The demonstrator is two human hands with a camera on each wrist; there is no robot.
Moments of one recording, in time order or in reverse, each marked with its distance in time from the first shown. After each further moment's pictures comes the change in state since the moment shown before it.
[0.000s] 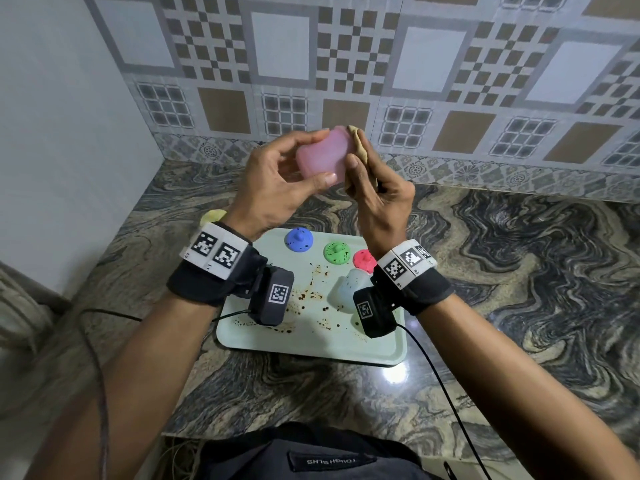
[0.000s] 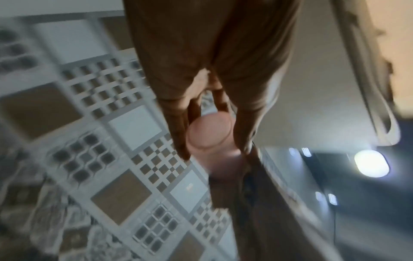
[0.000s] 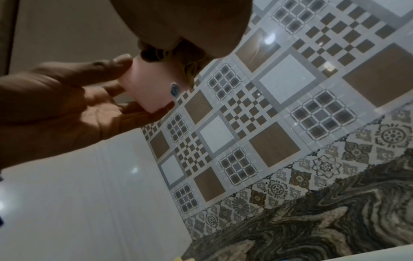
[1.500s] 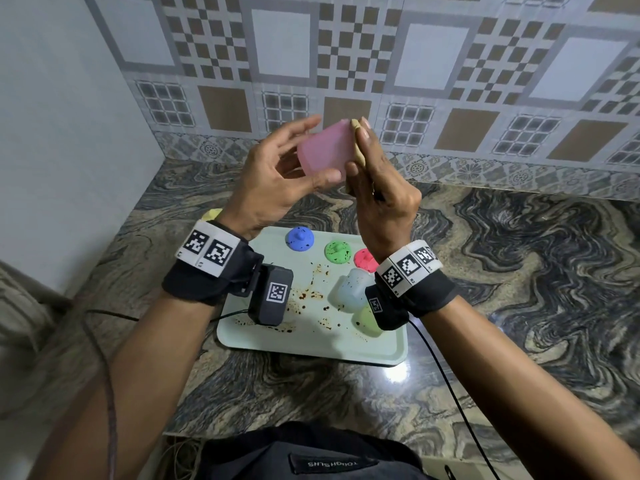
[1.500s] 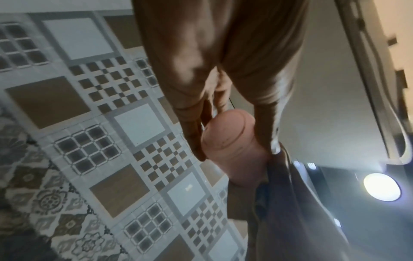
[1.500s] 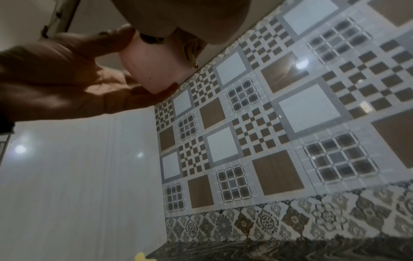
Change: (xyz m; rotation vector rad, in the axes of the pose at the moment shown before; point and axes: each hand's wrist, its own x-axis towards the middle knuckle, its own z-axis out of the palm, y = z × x) left_hand 0.000 0.008 -0.004 -0.057 -0.055 -0.055; right_hand -0.001 -0.008 -0.005 -0.398 -0.073 -0.523
